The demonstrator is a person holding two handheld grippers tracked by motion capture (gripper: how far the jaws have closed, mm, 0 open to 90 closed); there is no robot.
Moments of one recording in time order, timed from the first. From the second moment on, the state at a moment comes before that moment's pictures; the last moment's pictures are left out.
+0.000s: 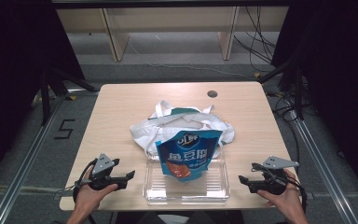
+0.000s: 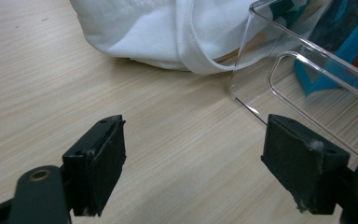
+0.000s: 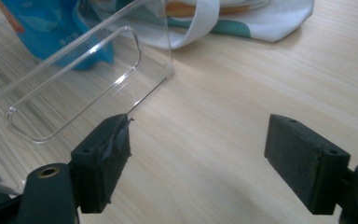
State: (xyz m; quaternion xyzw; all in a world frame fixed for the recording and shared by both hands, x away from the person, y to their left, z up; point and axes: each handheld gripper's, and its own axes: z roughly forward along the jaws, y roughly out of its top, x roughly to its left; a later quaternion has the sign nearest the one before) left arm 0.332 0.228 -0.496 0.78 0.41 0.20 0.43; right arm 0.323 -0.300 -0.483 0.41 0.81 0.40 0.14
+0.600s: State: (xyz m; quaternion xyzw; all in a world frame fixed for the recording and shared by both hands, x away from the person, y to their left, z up) left arm 0.332 0.228 -0.496 0.78 0.42 0.20 0.43; right arm 0.303 -0.305 -0.496 0.41 0.81 0.39 0.14
